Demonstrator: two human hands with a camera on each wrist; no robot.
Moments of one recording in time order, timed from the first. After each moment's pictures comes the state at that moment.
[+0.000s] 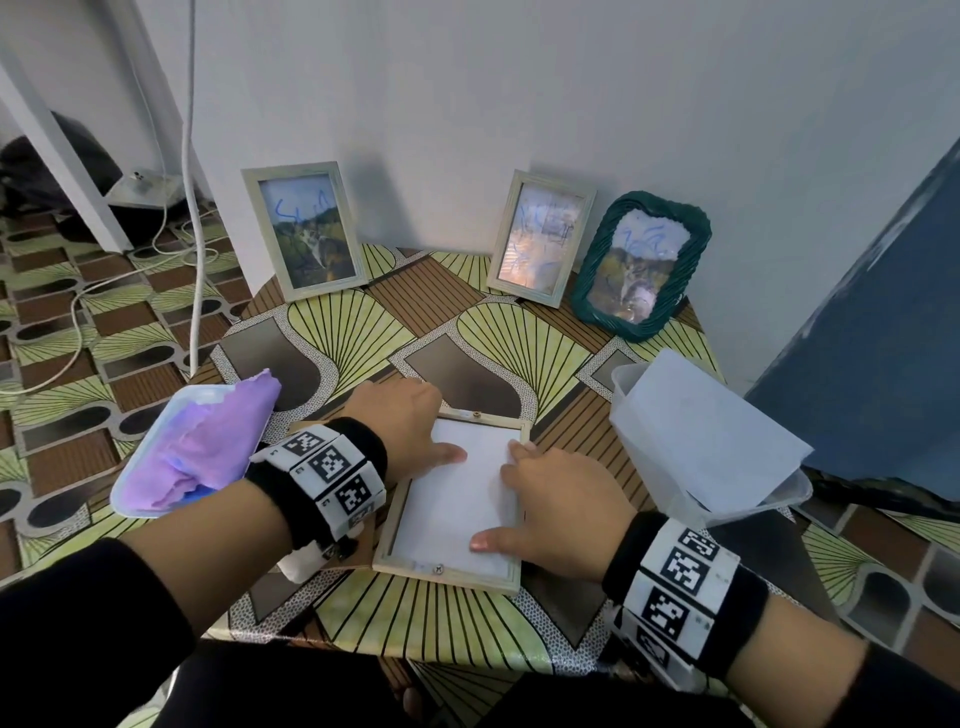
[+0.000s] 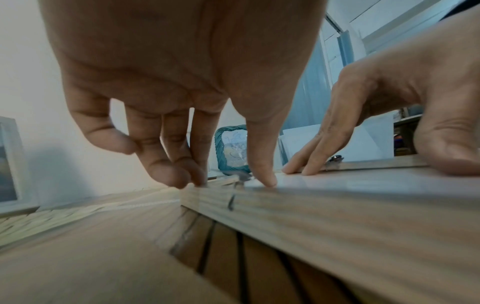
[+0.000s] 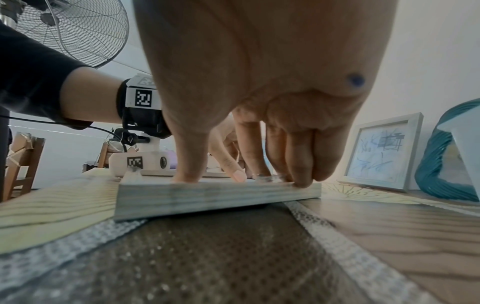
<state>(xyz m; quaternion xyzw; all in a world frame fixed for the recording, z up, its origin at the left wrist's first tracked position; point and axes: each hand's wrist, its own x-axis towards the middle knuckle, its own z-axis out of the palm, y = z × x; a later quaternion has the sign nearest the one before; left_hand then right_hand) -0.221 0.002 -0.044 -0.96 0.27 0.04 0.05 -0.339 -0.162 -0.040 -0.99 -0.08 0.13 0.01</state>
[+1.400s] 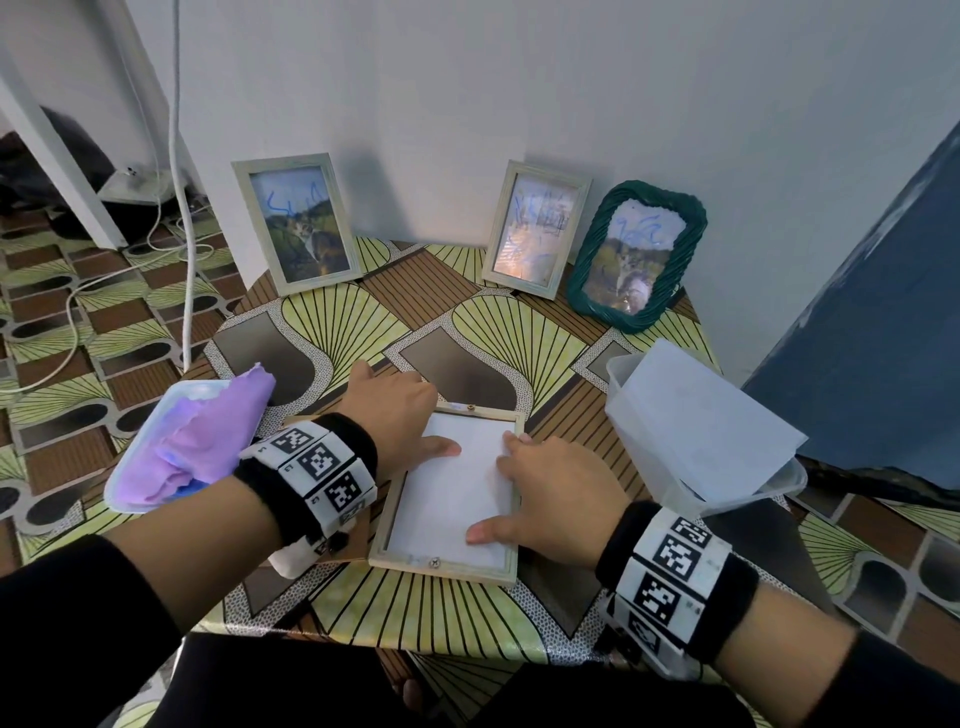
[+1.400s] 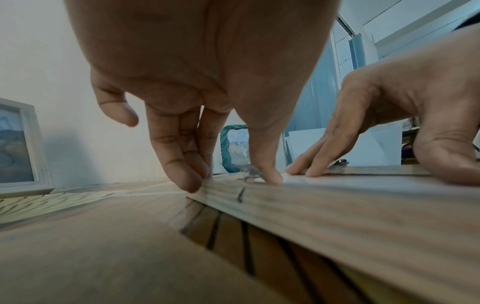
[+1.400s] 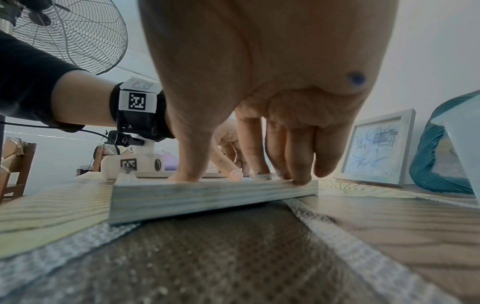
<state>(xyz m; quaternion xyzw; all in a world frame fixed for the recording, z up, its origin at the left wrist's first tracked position) -0.220 0.003 -0.050 -0.95 0.29 0.02 0.10 -0.338 -0.163 -0.039 -0.99 -0.08 0.12 0.03</state>
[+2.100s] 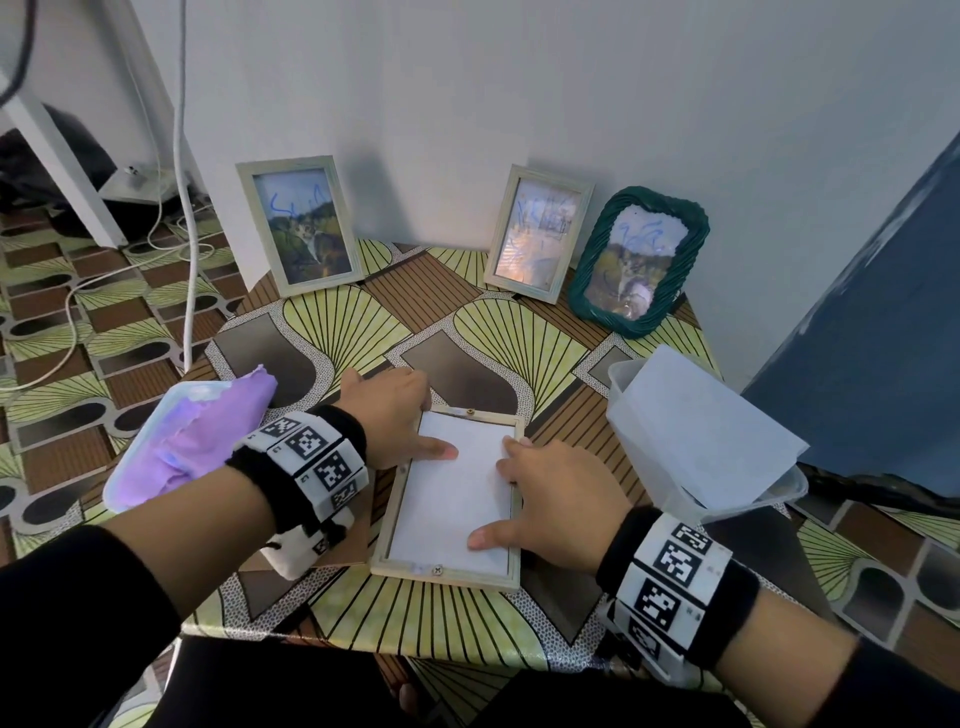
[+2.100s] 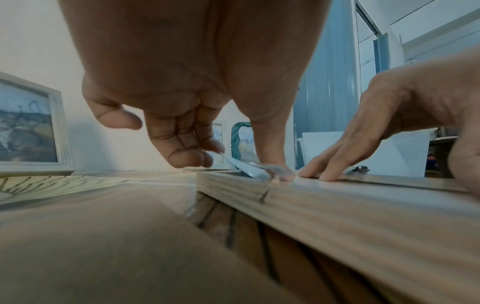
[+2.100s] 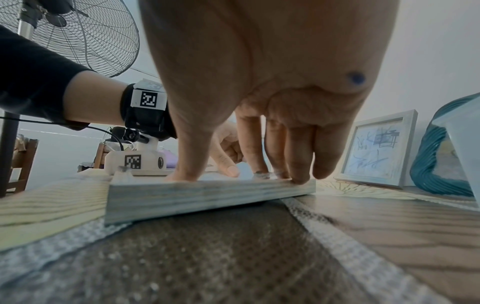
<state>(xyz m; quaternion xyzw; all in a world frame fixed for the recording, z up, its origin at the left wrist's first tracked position) -0.209 0.010 -0.048 -0.96 0.26 0.10 -0.02 -0.337 -0.164 -0.039 -0.99 -0.08 0.13 0.03</state>
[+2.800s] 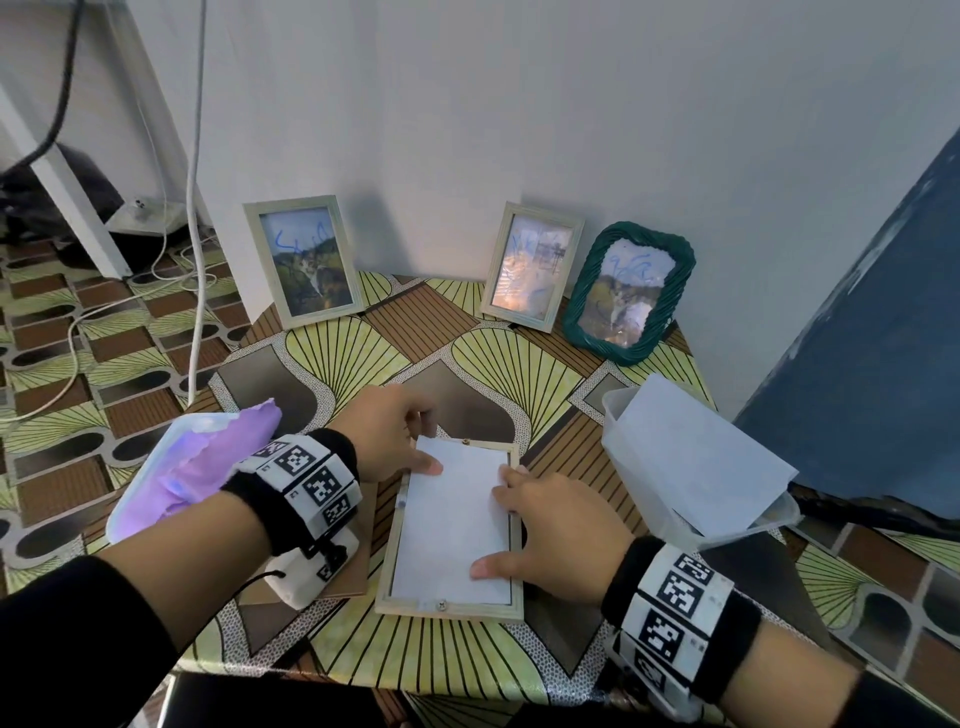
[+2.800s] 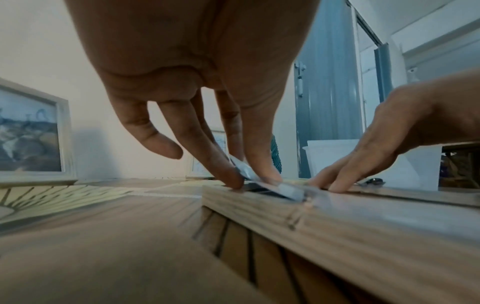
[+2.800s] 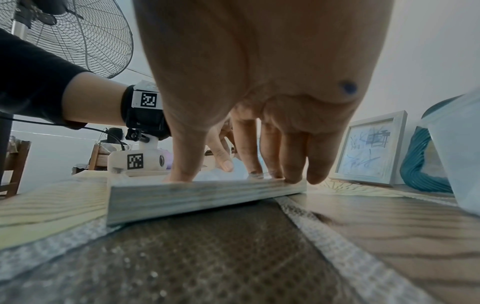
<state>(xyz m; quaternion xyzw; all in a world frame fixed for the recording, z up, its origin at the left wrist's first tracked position) -0.204 0.018 -0.036 -0.94 0.26 0.09 -0.21 -0.341 -0.169 -0.038 -0.99 -0.10 0.12 0.06</state>
